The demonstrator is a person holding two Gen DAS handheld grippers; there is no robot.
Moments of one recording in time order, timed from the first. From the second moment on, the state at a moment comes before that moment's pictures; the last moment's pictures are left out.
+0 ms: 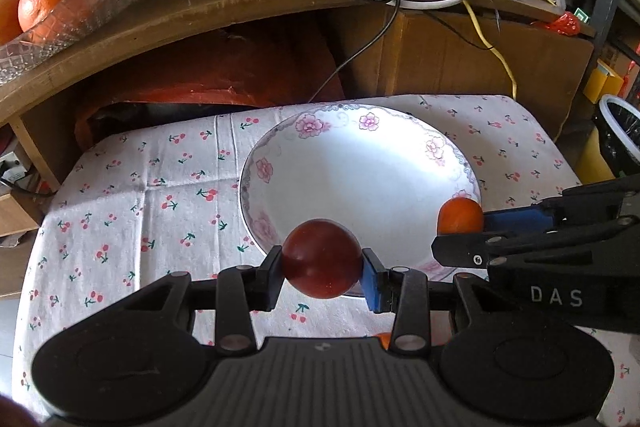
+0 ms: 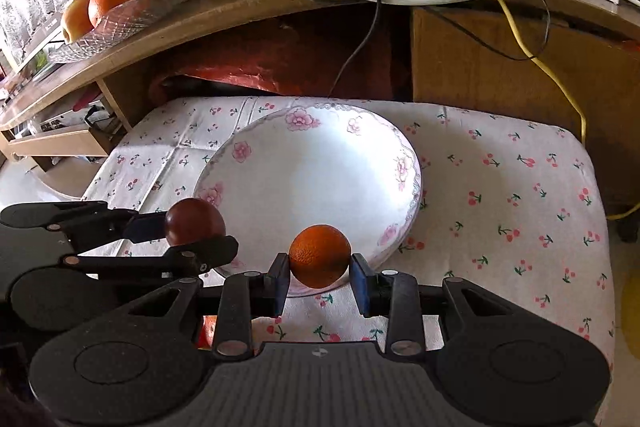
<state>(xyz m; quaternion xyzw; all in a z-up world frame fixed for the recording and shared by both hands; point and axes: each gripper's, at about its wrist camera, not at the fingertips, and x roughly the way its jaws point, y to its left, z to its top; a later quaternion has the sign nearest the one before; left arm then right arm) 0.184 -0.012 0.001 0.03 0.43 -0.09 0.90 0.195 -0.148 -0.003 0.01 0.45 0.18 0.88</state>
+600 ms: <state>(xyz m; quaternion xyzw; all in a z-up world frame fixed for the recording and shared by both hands) 0.188 -0.009 -0.001 0.03 0.43 -0.09 0.90 0.198 -0.146 -0.005 -0.01 0.44 0.18 0.88</state>
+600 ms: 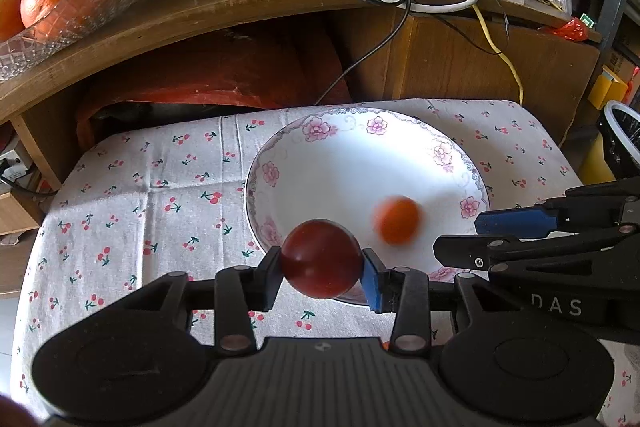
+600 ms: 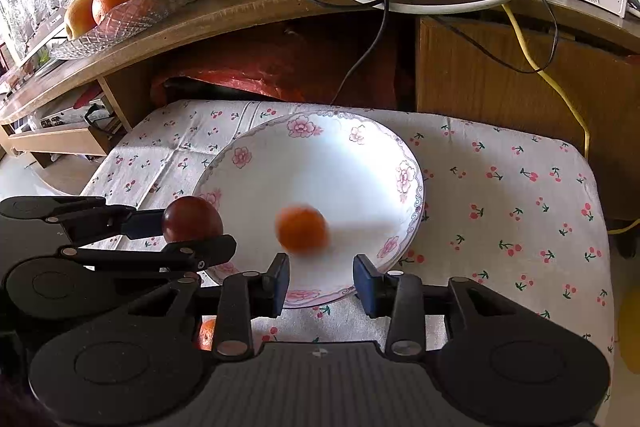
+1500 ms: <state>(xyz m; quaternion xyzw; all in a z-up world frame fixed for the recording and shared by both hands) 0.172 -0.004 0.019 0.03 0.40 -0.10 0.91 0.181 -0.145 0.007 -0.02 0.43 0.18 0.88</state>
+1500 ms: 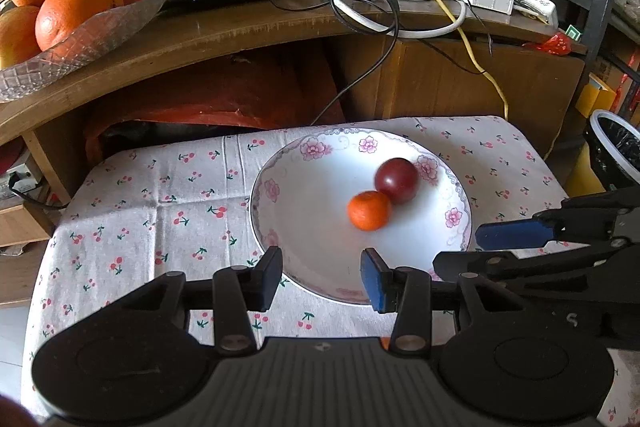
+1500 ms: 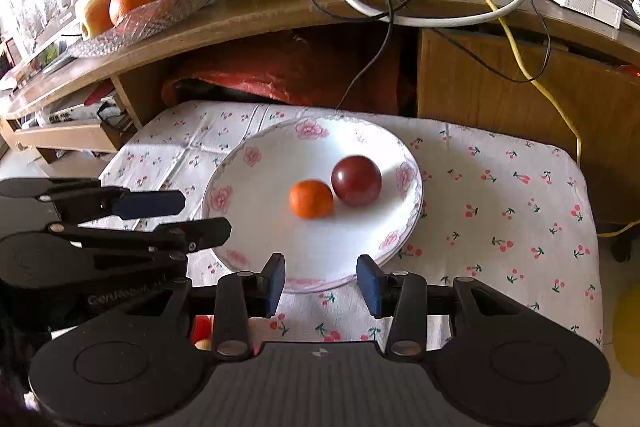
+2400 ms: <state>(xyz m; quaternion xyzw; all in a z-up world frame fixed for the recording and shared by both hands) 0.115 0.039 0.014 0.05 0.43 -0.13 0.89 0.141 -0.139 -0.007 -0.06 0.46 0.24 0.85</state>
